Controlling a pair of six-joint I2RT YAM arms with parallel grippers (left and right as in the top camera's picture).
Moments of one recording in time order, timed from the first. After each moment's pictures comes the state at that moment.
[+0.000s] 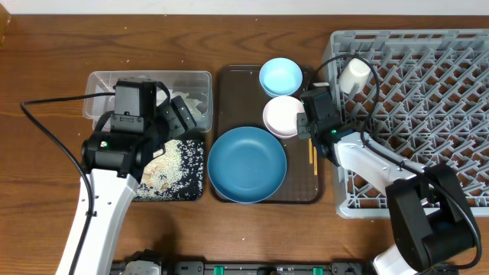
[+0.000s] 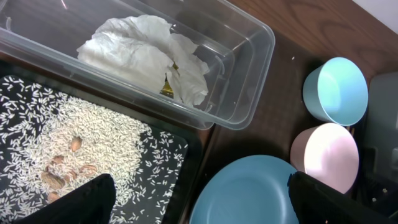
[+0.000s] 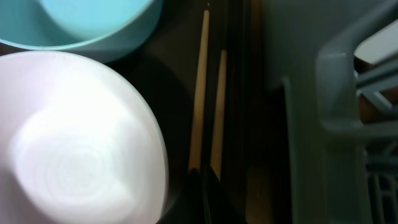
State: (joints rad) left arm -0.13 1.22 1.13 -0.85 0.01 -0.59; right arm 0.42 1.76 0.93 -0.11 0.25 0.28
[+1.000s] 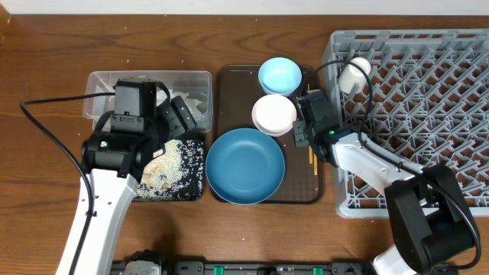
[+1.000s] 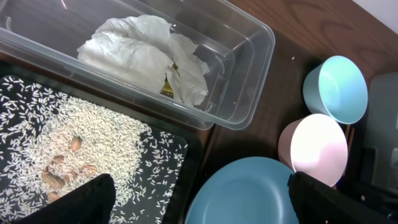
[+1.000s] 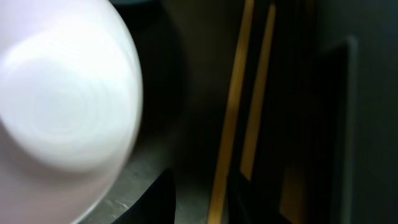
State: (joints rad) left arm -0.13 1.22 1.13 -0.85 0.01 -0.59; right arm 0.44 1.76 0.93 -0.21 0.16 0.26
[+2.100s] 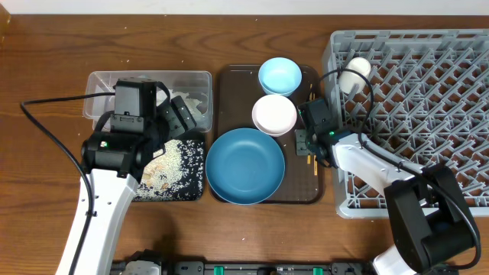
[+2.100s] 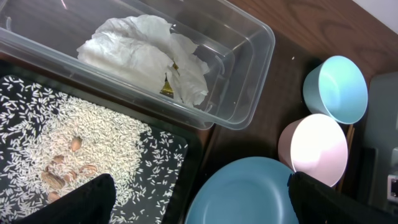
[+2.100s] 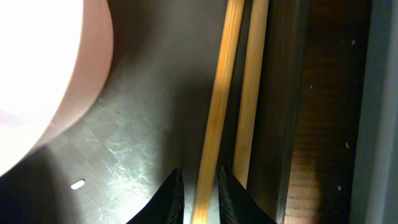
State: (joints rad) left arm -0.13 1.22 1.13 -0.85 0.01 -0.59; right arm 0.44 1.76 0.92 -0.34 0.11 0.37
